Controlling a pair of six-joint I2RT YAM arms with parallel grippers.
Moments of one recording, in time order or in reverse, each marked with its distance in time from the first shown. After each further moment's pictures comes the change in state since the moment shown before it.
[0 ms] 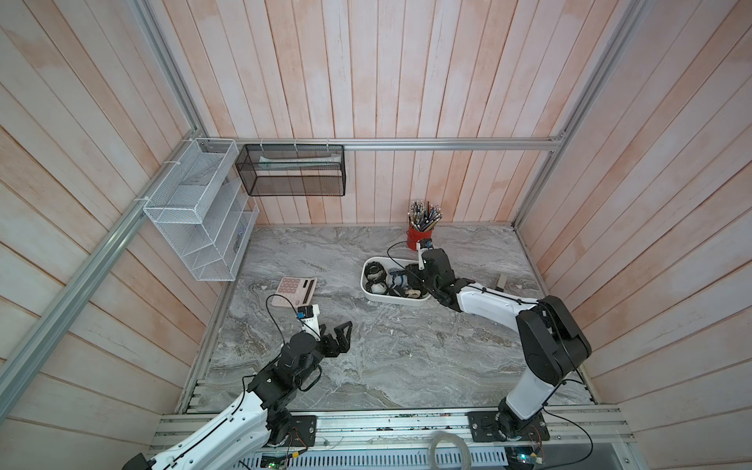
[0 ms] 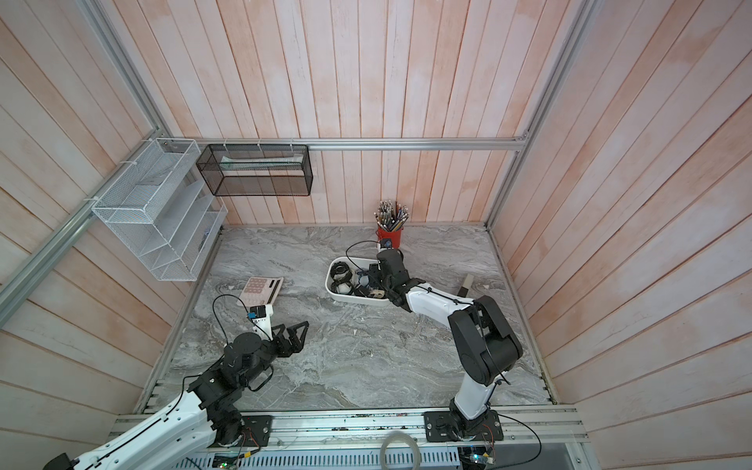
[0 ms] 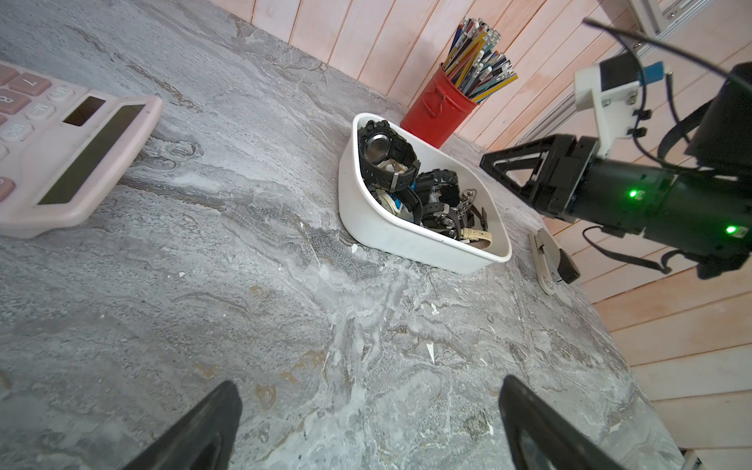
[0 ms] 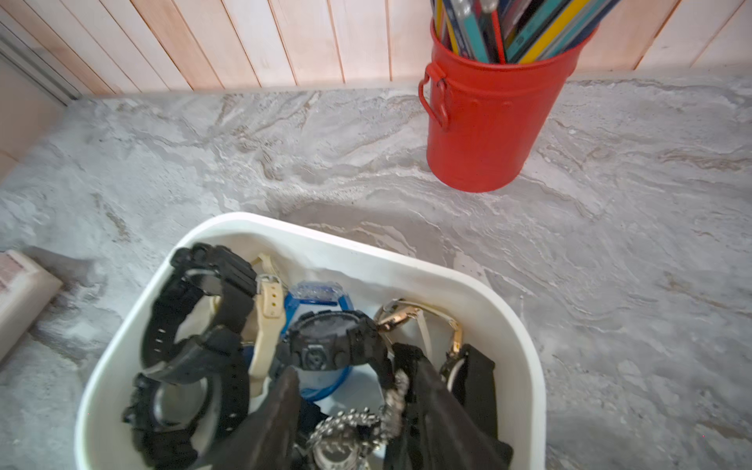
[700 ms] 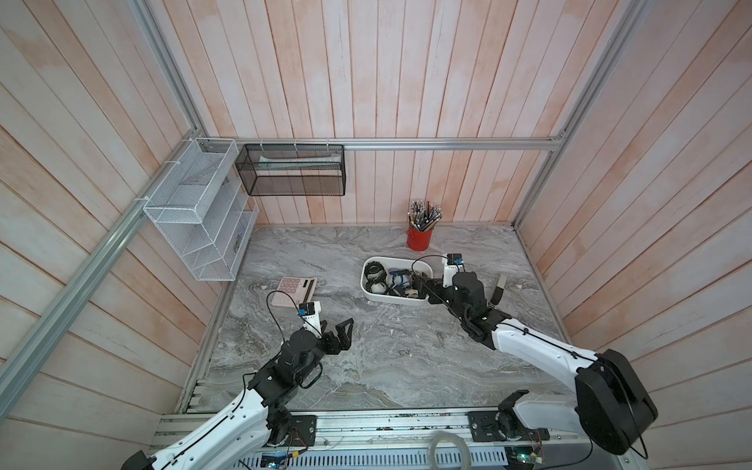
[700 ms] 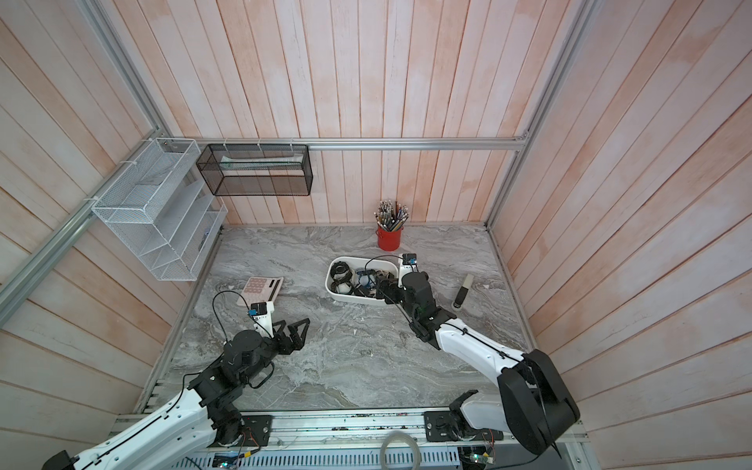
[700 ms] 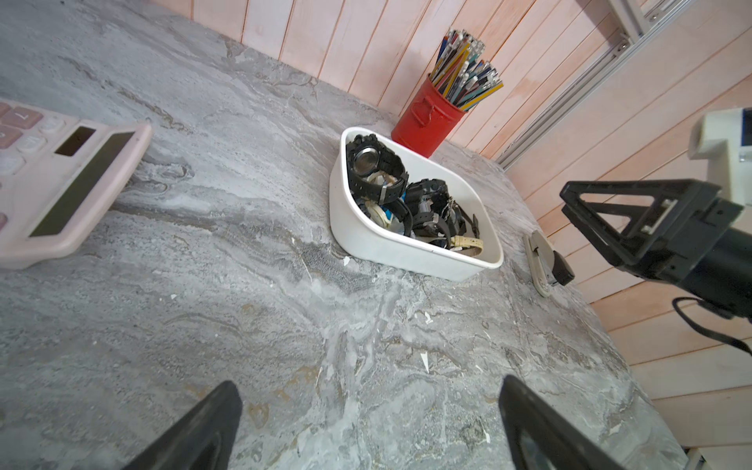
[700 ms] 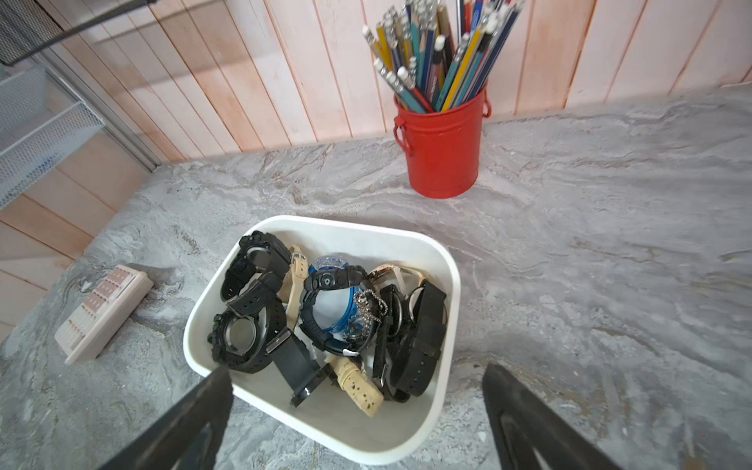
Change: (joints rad) left arm 0.000 0.021 0.042 0.020 -0.013 0.057; right arm 0.000 -0.464 -0.400 0.135 0.032 0.032
